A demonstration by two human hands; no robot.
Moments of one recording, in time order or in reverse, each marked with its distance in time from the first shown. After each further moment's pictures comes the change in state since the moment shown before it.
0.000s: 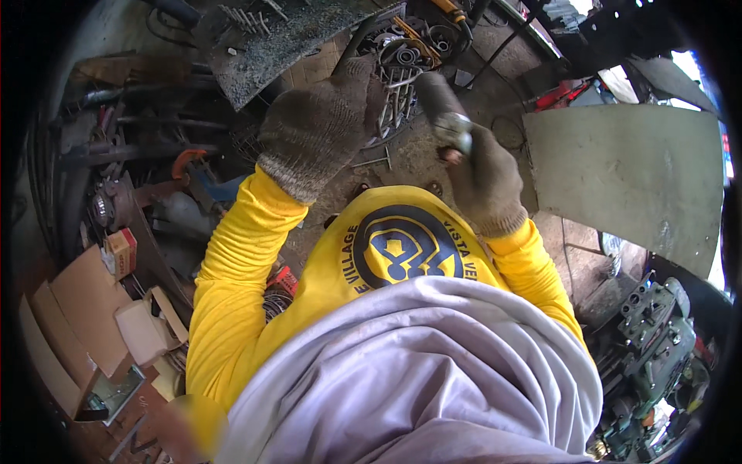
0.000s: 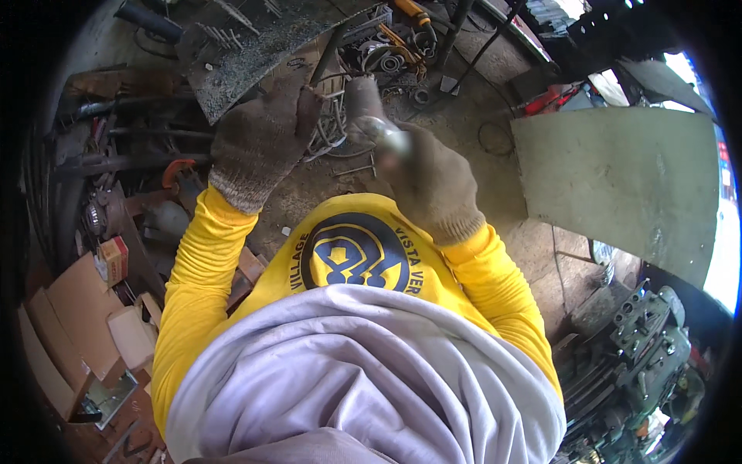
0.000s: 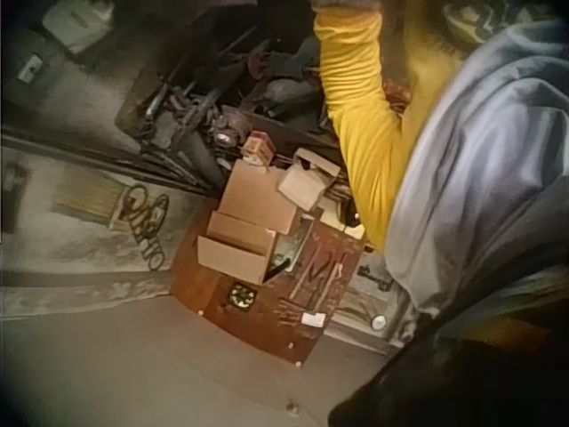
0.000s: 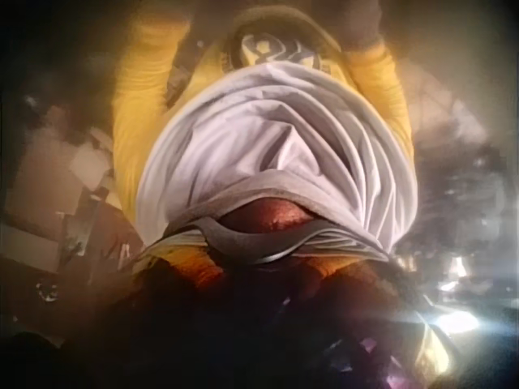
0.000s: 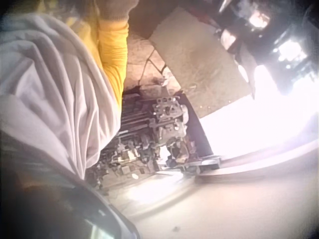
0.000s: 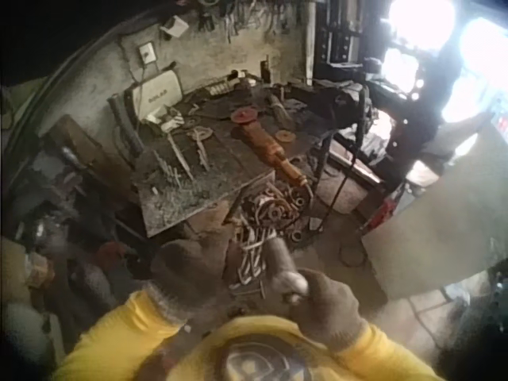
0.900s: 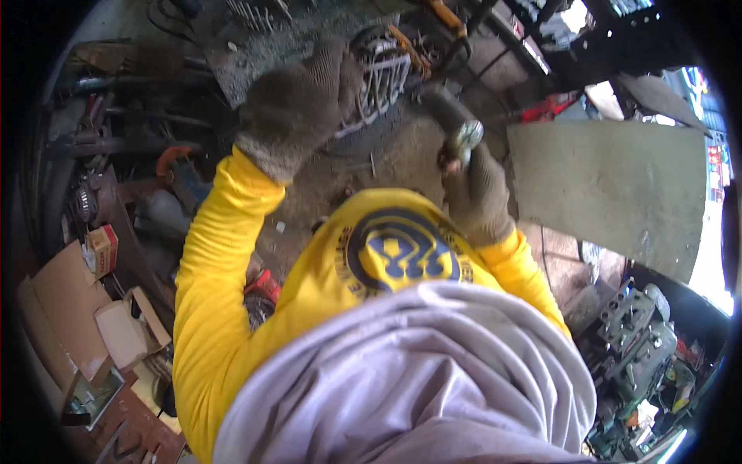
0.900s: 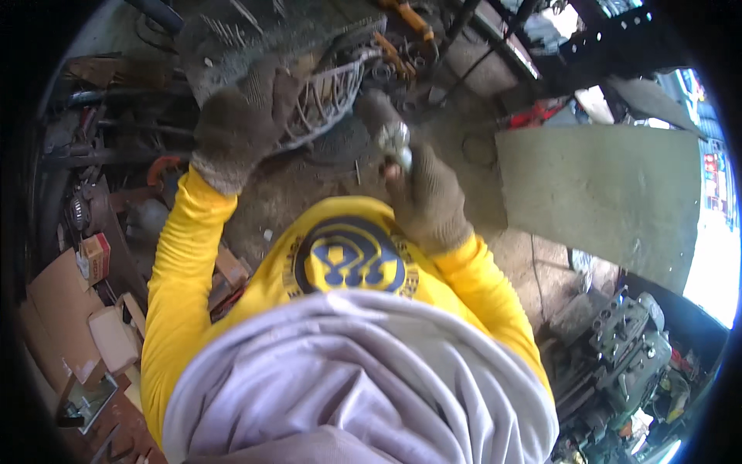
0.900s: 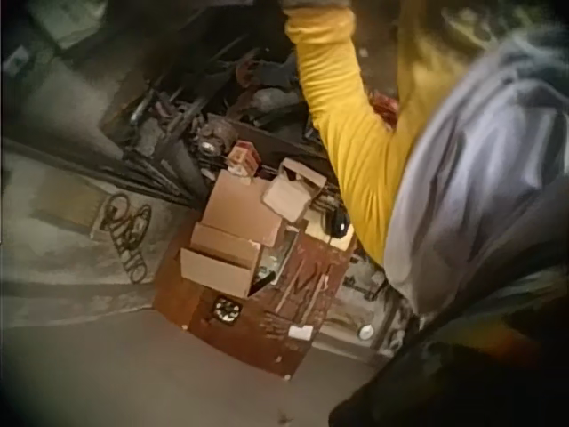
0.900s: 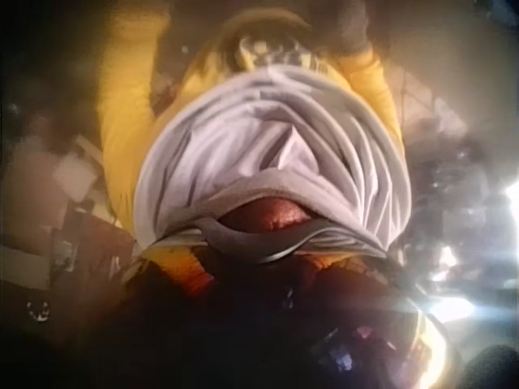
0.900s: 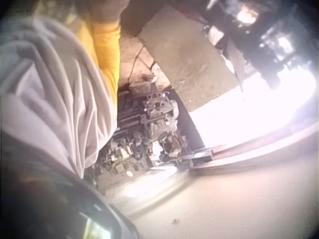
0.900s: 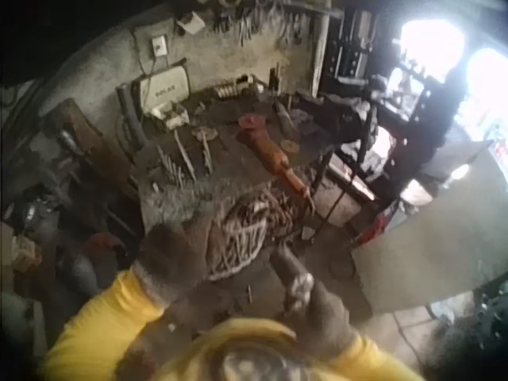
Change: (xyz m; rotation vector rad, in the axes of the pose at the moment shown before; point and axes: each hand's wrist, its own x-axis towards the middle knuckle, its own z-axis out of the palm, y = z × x) left_hand 0.014 -0.041 -0.003 -0.021 0.146 -0.034; right_hand 0.007 0.010 0.012 0.317 -0.020 -0.038
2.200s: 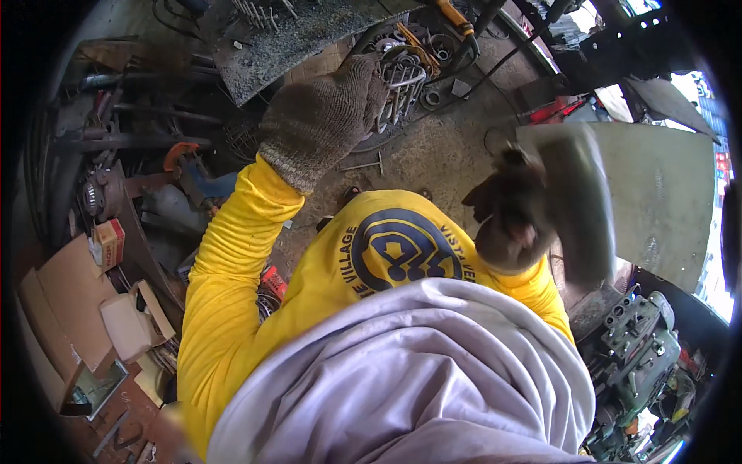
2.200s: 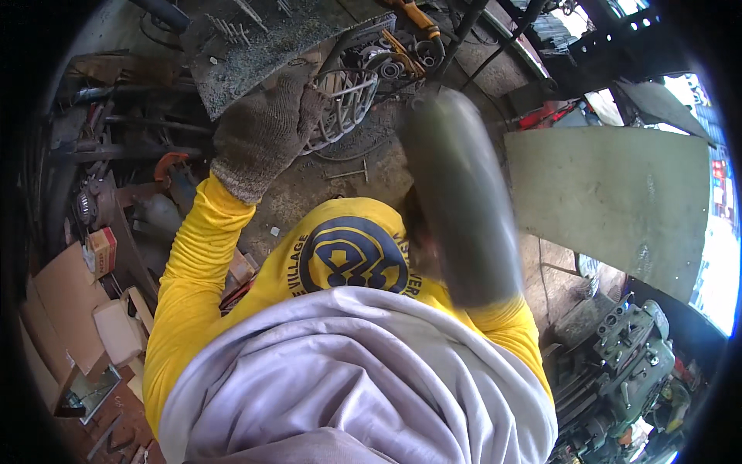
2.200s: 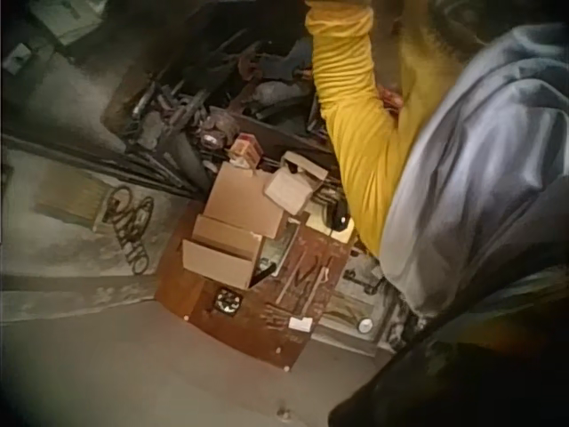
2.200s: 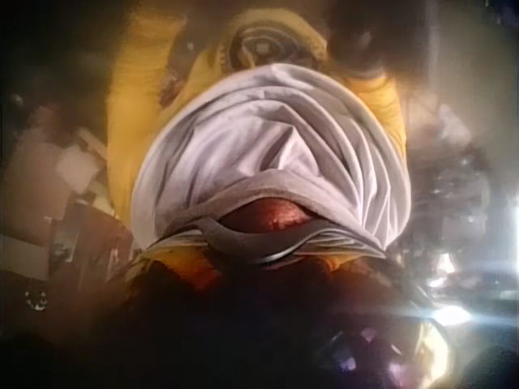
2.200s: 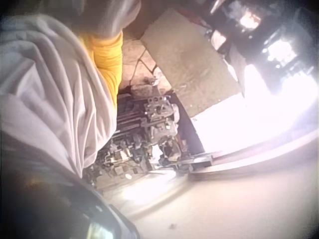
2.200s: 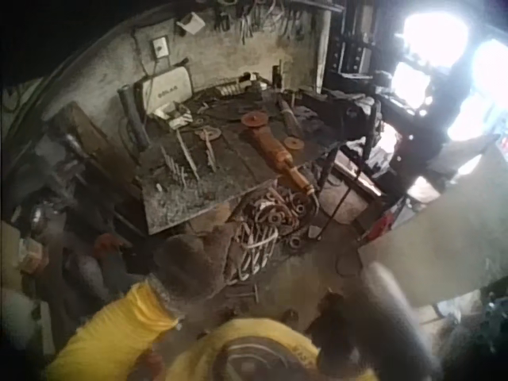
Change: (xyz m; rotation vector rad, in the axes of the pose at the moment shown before) left_hand -0.015 0.023 0.008 0.040 -0.106 0.043; right_hand -0.002 0.003 -0.002 -0.227 0.032 -0.024
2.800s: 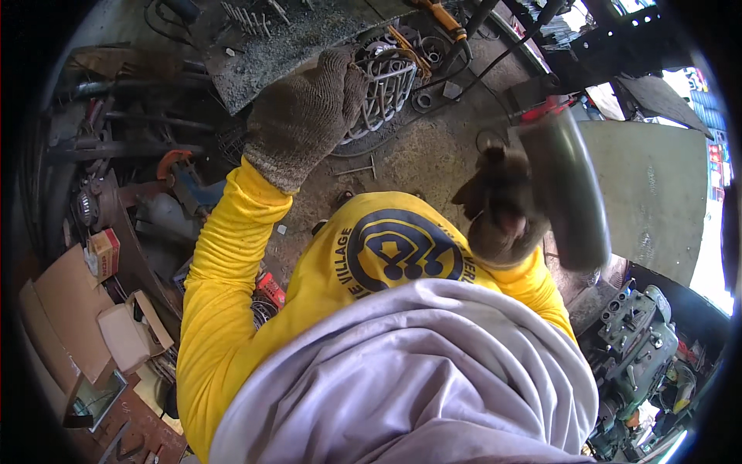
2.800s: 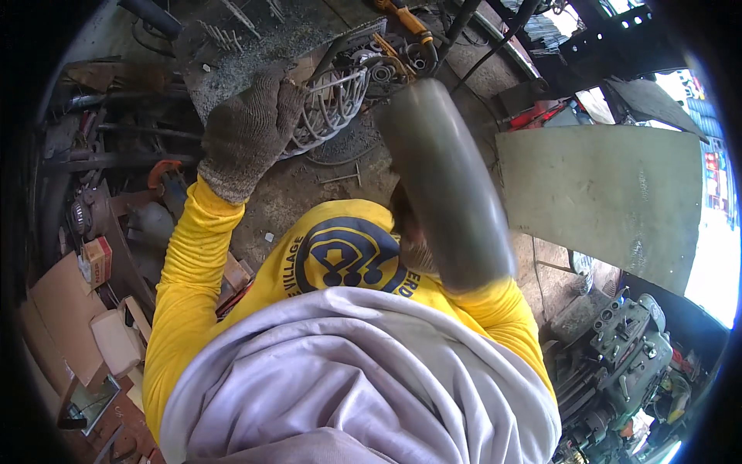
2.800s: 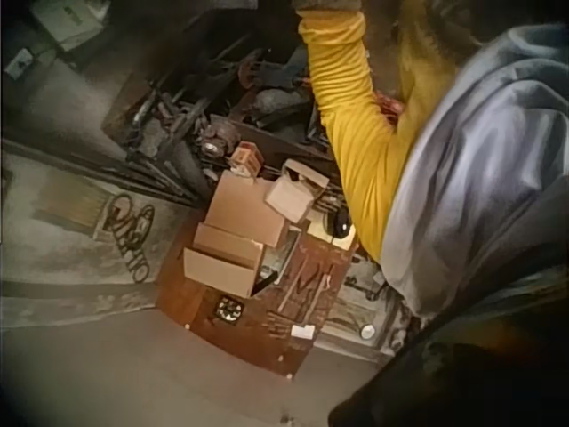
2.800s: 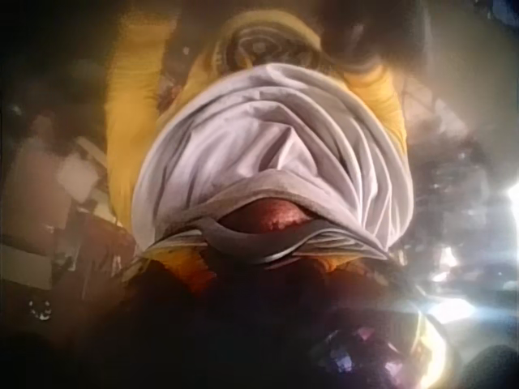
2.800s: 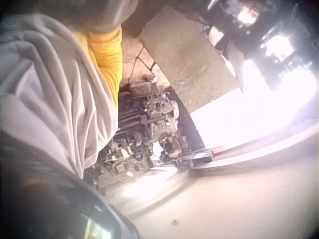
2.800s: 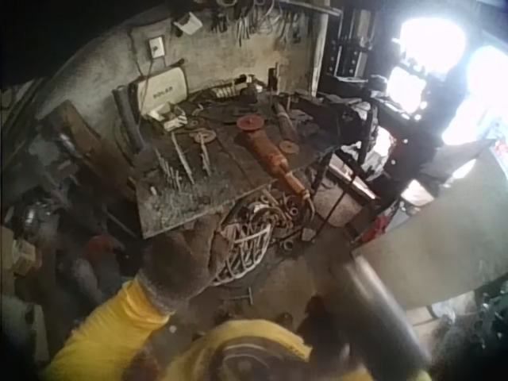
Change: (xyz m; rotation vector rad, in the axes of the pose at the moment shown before) left_hand 0.005 -0.021 0.012 -0.014 0.165 -0.033; right_hand -0.001 0.023 -0.001 0.520 0.023 -0.295
